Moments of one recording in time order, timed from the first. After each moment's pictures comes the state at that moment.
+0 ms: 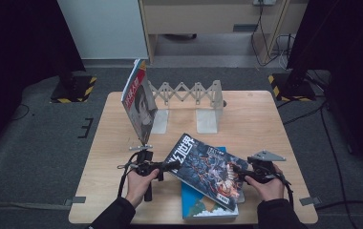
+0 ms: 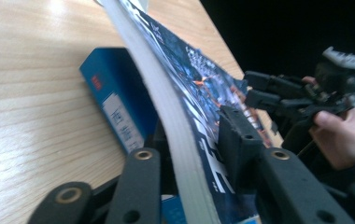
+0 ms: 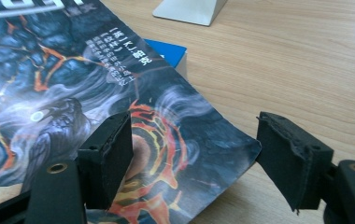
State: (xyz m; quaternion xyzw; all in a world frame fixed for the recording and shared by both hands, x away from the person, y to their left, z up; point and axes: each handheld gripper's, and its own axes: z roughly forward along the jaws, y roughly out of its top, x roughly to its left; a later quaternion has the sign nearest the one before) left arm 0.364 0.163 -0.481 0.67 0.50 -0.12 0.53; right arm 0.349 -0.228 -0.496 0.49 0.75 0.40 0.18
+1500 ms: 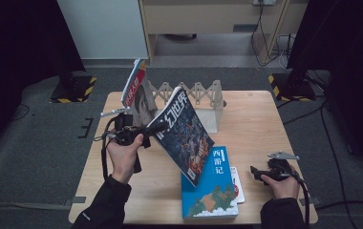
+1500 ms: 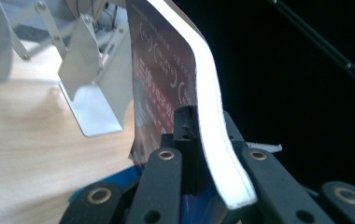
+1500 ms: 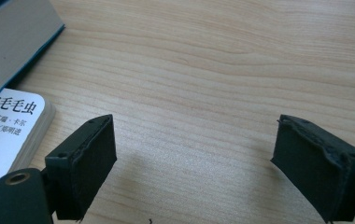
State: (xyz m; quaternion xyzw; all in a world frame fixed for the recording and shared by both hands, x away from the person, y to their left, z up) left arm 0.374 0.185 -0.331 0.64 0.48 -0.02 0.60; right arm 0.364 -0.286 -0.526 0.55 0.74 0.32 0.20
